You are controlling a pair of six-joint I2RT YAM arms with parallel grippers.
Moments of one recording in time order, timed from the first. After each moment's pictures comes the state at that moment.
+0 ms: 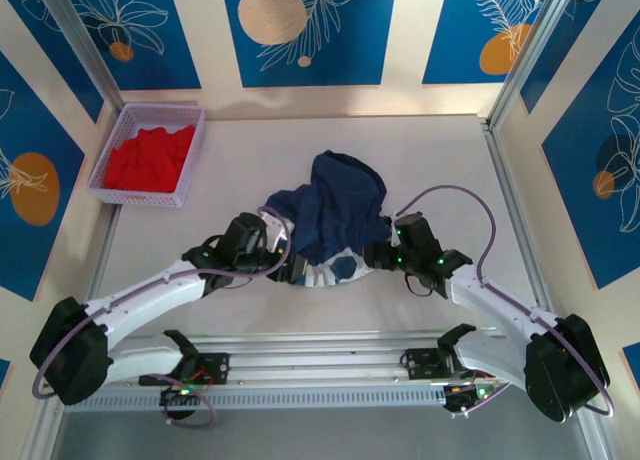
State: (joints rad) left arm -0.71 1.15 0.68 -0.29 0.21 -0.35; right arm 0.50 1.06 0.55 -0.32 -0.05 0.43
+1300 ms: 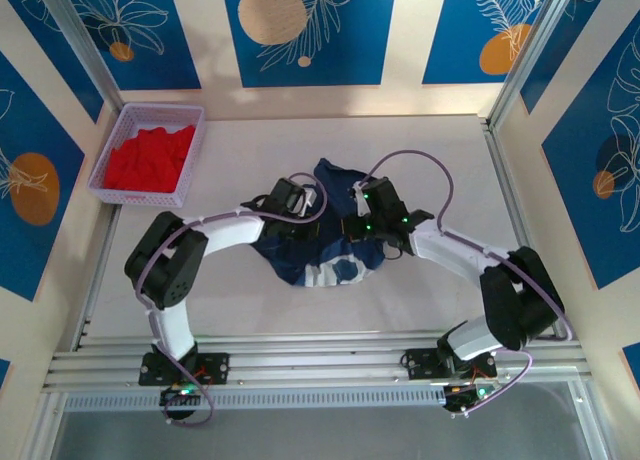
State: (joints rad) left arm -0.64 1.83 1.11 -0.19 0.22 -0.40; right arm 0.54 1.44 0.87 -0.27 -0.15 0.35
